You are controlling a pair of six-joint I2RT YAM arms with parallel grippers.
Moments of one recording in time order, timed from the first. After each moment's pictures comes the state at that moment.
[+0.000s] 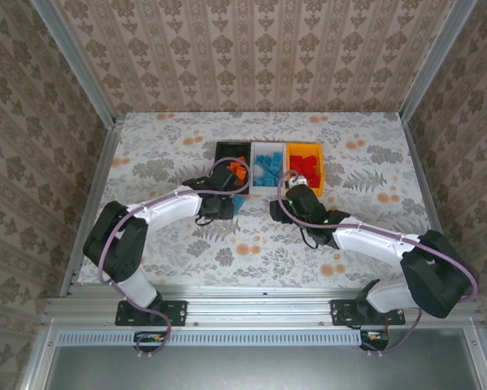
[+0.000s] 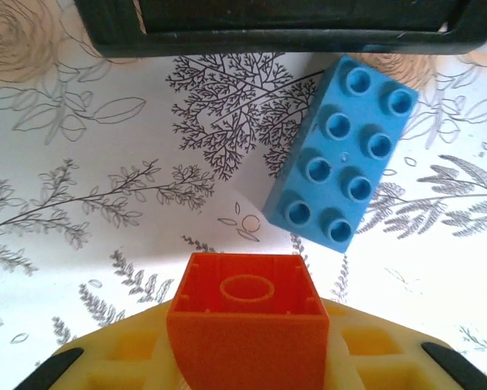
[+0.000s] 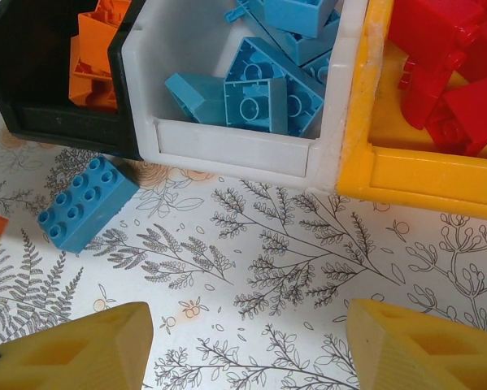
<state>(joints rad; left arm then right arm) -0.70 1.64 1.05 -0.61 -0.09 -0.55 0.67 1.36 0.68 -0.03 0.23 0.48</state>
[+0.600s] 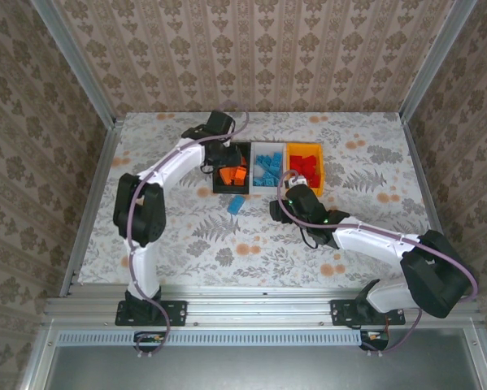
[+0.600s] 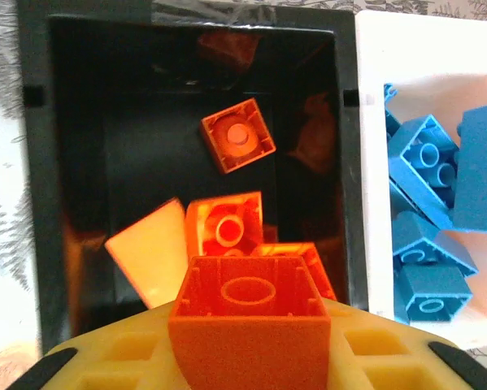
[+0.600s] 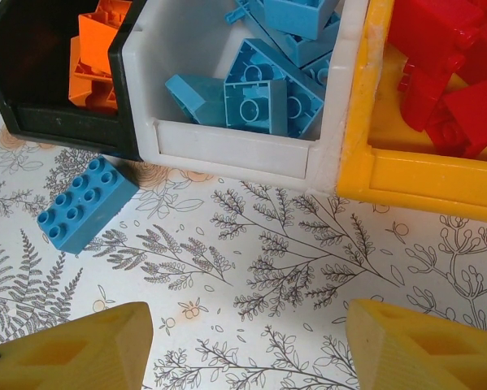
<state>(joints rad) -0.51 2.04 1.74 -0.75 0.10 -0.42 0.67 1.36 0.68 -0.03 0.23 0.47</state>
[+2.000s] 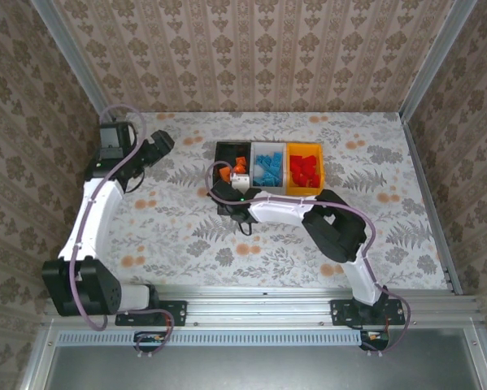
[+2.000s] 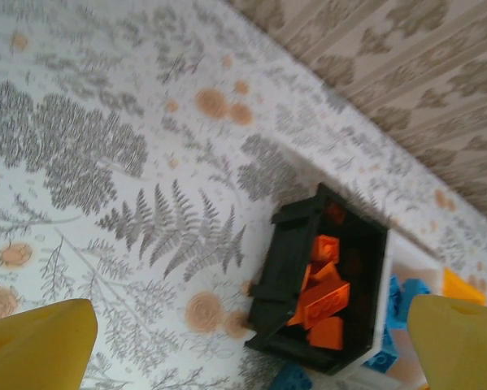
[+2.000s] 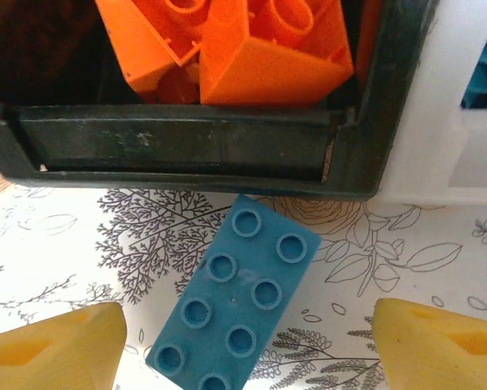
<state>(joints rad) -0.04 1.31 1.23 -0.57 0.23 -0.61 0.91 2.12 1.51 -0.47 0.47 0.88</state>
